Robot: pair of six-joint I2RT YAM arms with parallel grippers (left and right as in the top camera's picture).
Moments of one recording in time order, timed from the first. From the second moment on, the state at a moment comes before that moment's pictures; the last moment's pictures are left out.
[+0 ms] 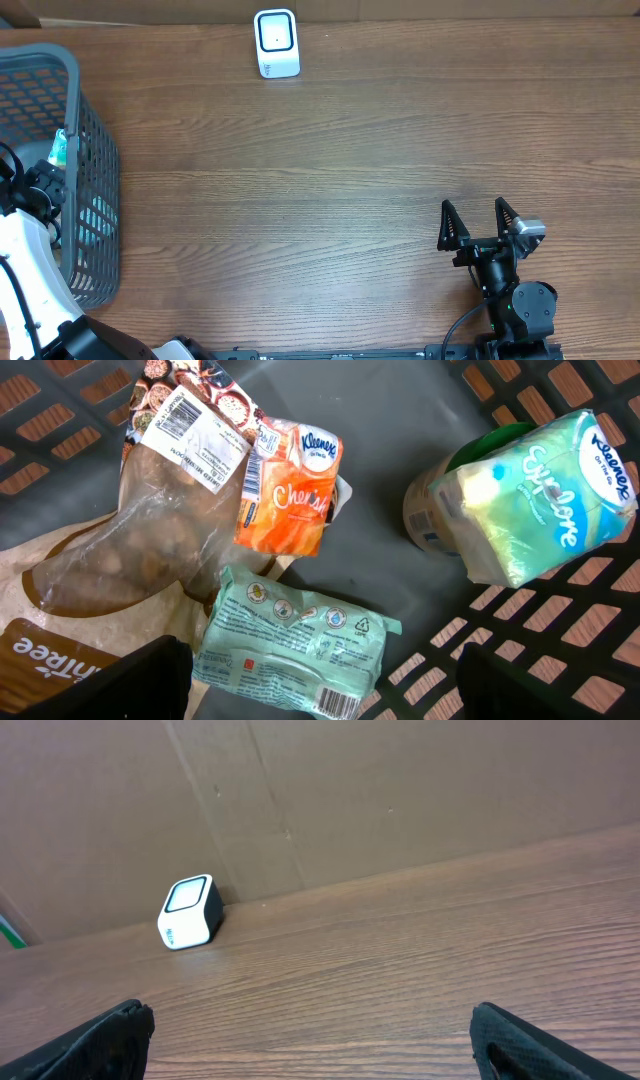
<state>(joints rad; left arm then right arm) 0.70 1.46 1.19 -0.76 -0.06 -0.36 0.10 0.01 0.02 -0.03 -0.03 0.28</state>
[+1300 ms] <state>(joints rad) 0.69 1.50 1.18 -0.76 -0.08 -0.36 0.10 0.01 0.02 -0.03 -0.03 0.28</state>
